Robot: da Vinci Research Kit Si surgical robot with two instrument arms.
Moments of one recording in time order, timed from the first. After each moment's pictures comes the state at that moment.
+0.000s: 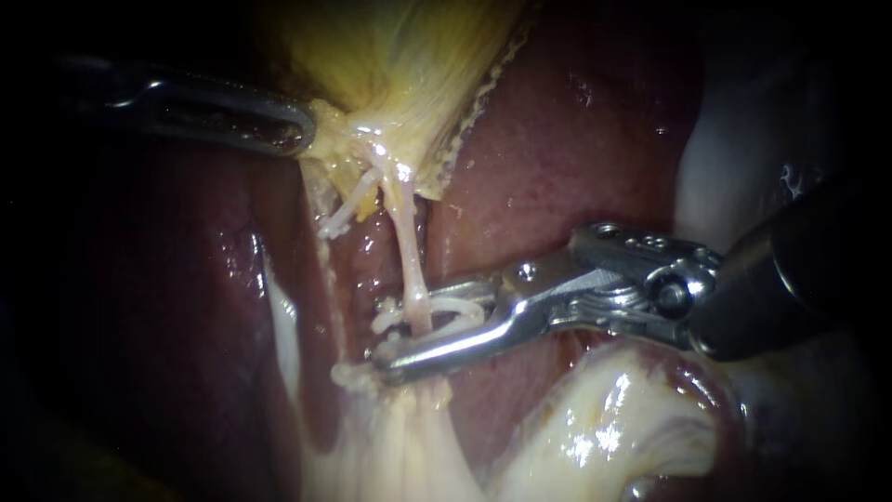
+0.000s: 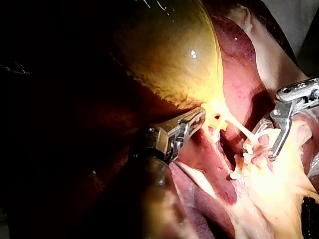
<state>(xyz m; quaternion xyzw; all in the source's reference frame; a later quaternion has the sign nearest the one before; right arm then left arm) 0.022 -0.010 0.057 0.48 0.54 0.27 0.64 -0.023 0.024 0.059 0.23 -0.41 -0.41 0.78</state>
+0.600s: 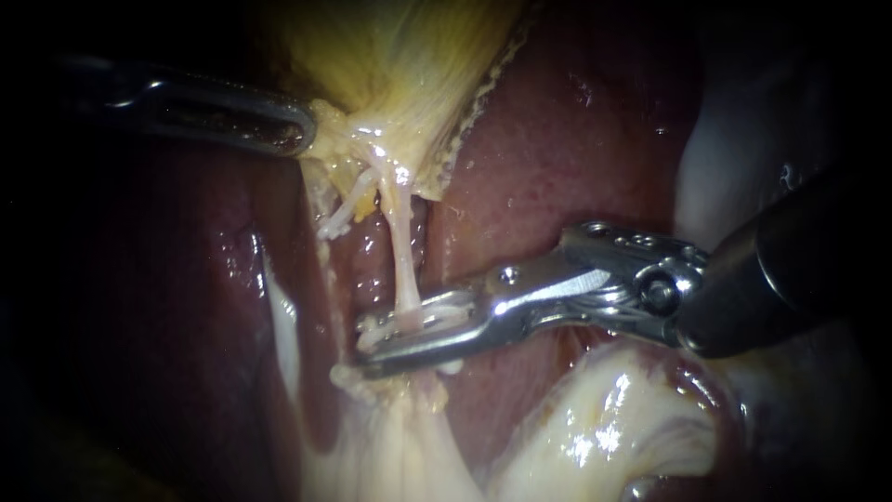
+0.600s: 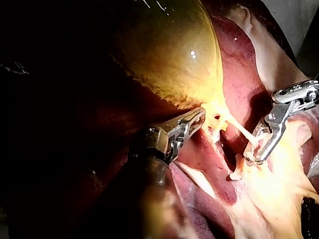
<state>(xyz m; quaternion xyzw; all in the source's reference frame) 0.023 -0.010 0.058 0.48 0.54 0.27 0.64 -0.023 0.024 0.059 0.23 -0.41 -0.42 0.78</state>
